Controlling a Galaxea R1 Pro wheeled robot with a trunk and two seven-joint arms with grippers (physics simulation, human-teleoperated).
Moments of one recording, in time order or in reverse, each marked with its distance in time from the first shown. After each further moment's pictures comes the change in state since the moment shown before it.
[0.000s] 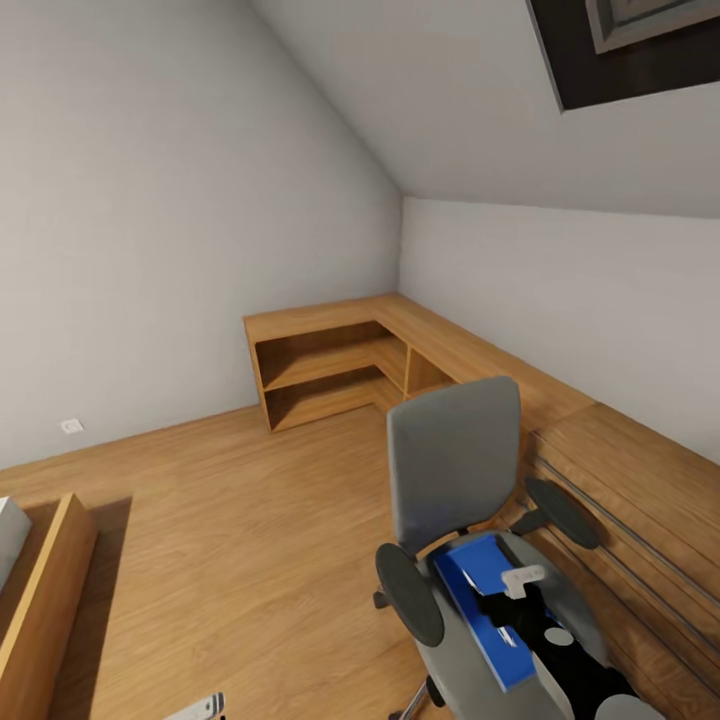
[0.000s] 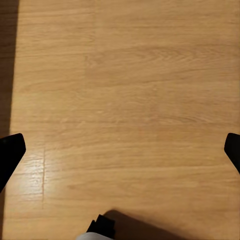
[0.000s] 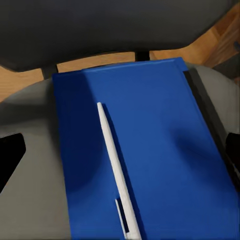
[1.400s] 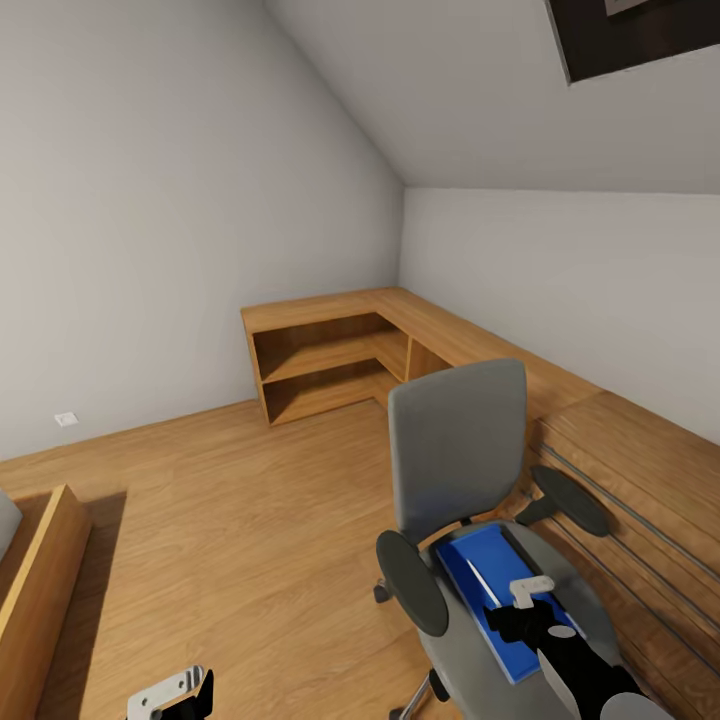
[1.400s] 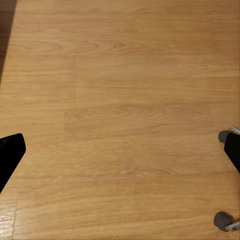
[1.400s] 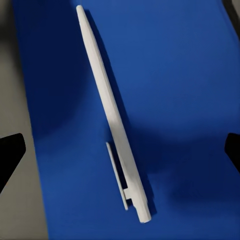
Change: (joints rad) left arm 0.195 0.079 -0.005 -0.472 0.004 0.009 -0.004; right arm -0.003 -0.016 0.000 -0.004 -0.007 0.190 0.003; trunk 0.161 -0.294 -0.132
